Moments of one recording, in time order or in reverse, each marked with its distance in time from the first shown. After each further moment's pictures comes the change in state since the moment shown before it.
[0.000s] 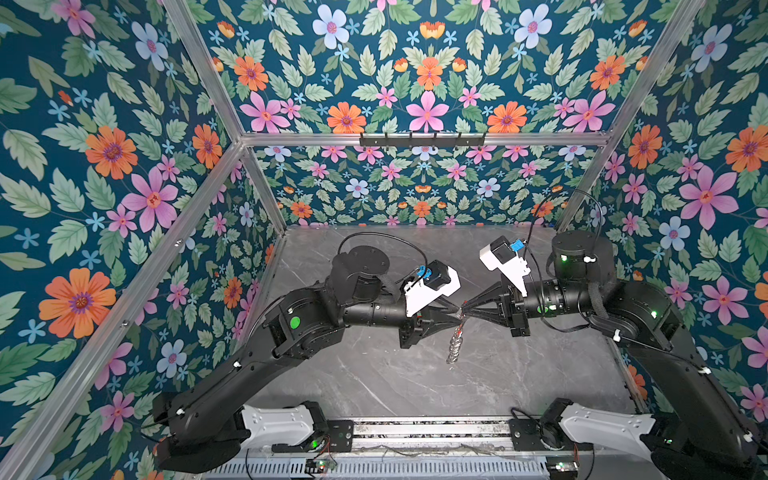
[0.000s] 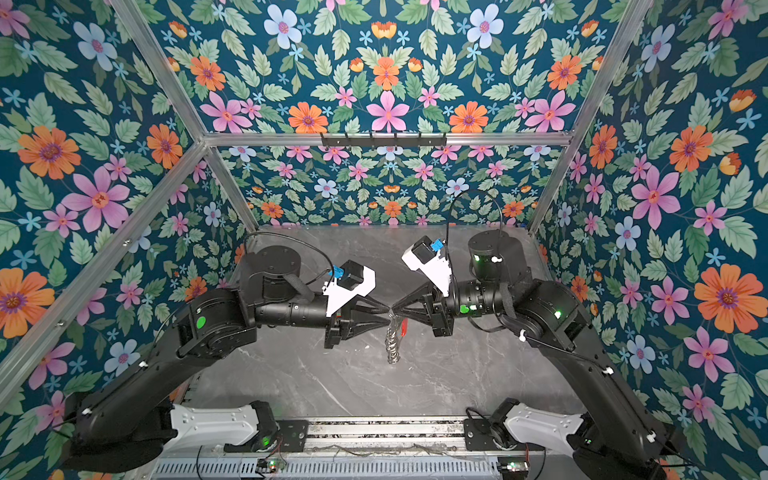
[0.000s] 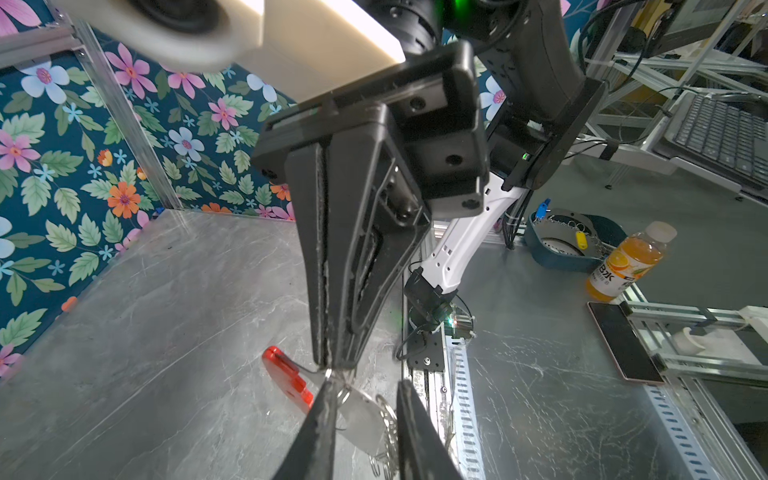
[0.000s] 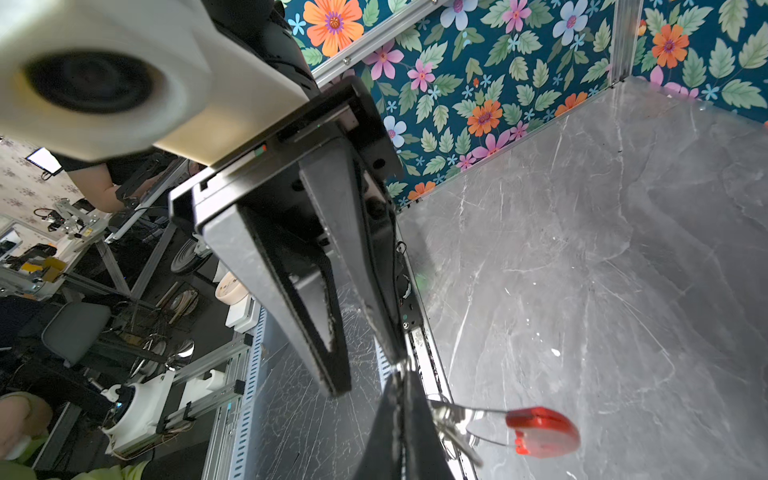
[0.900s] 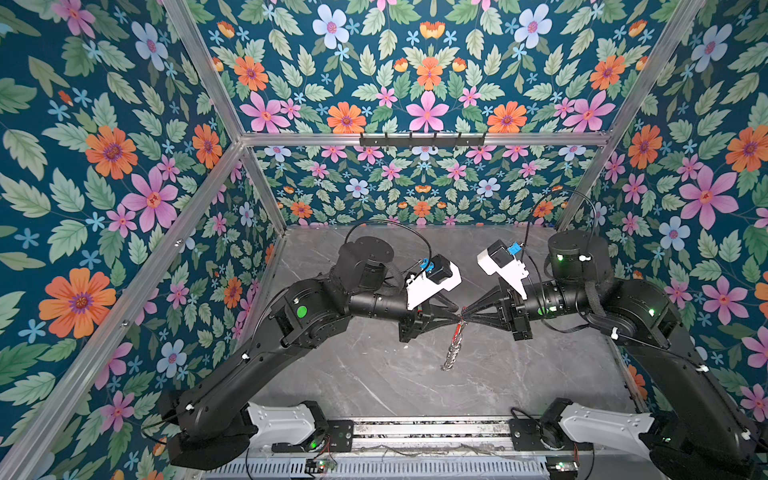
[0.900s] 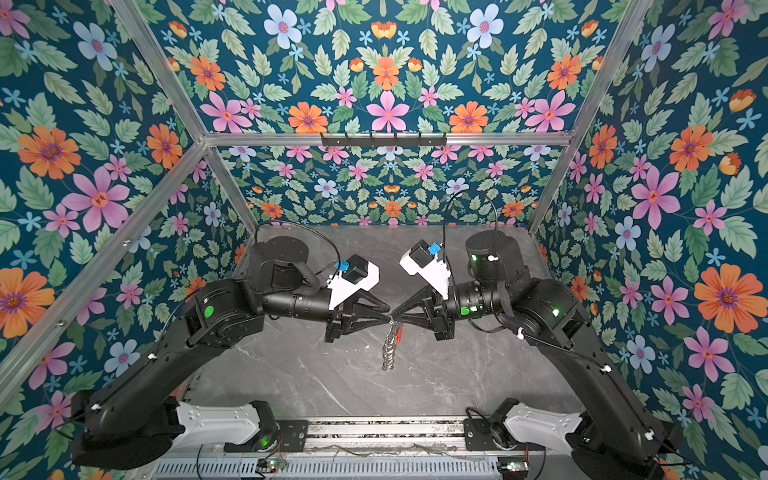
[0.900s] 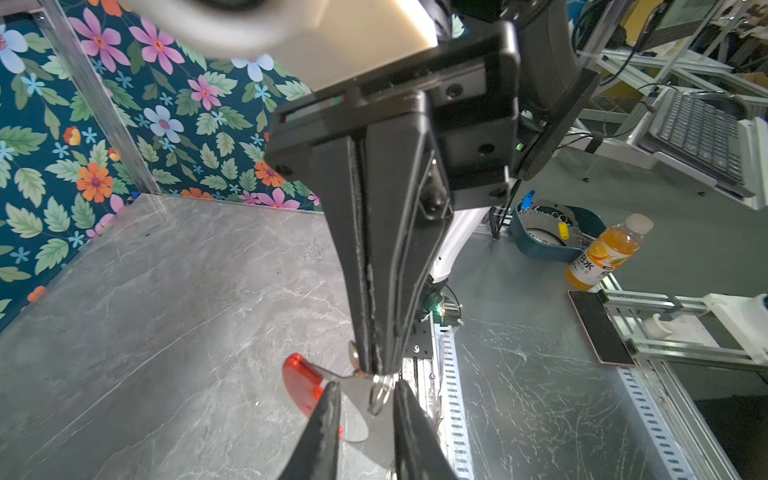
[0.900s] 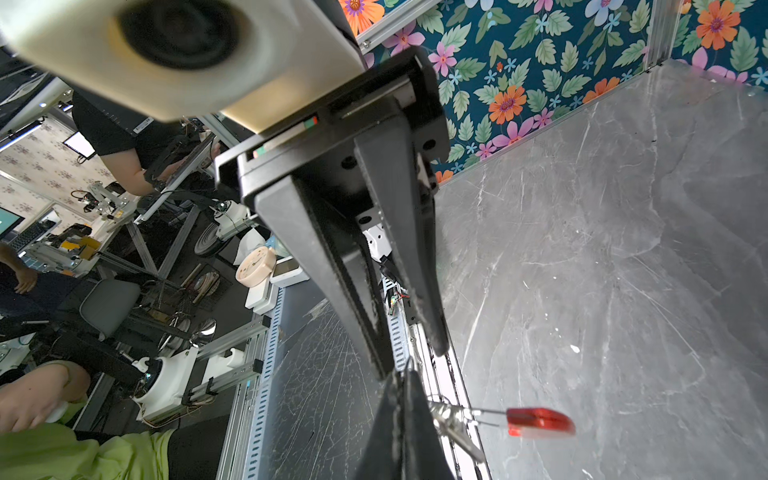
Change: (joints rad) left arm 0.062 0.042 0.040 -0.050 0.108 0.019; right arm 0.000 0.006 -0.001 -0.027 -0.057 -0.025
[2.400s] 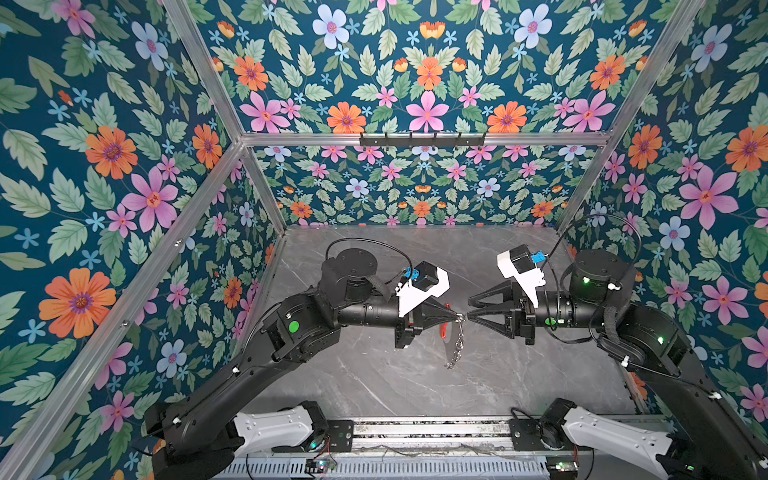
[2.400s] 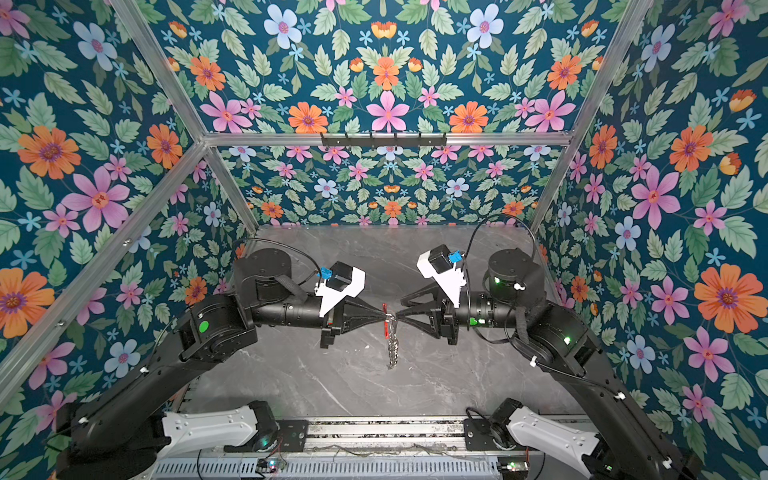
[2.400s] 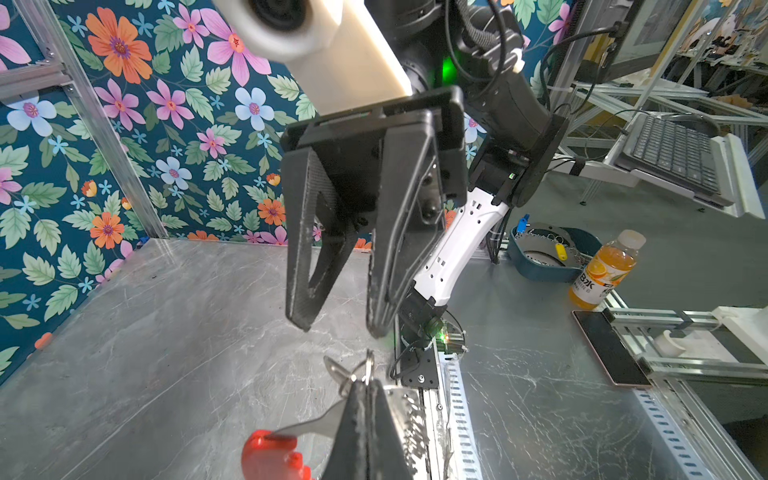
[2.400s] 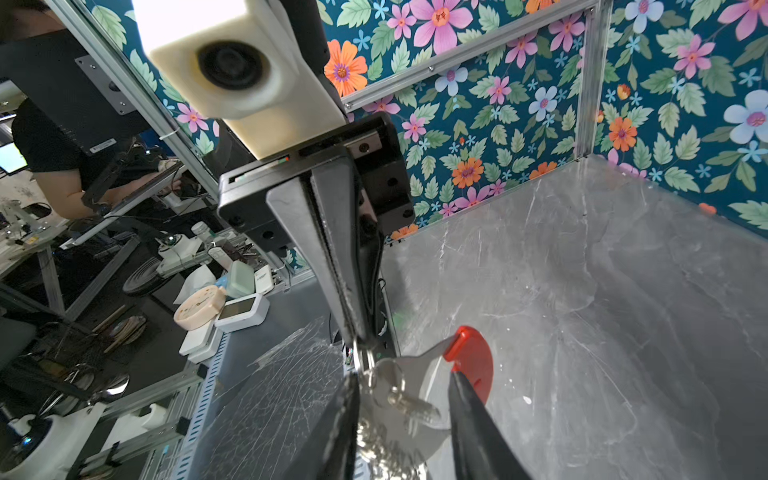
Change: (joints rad) left arm 0.002 -0.119 -0.174 0.205 0.012 -0.026; right arm -0.002 -0.184 -0.253 0.305 0.108 0.024
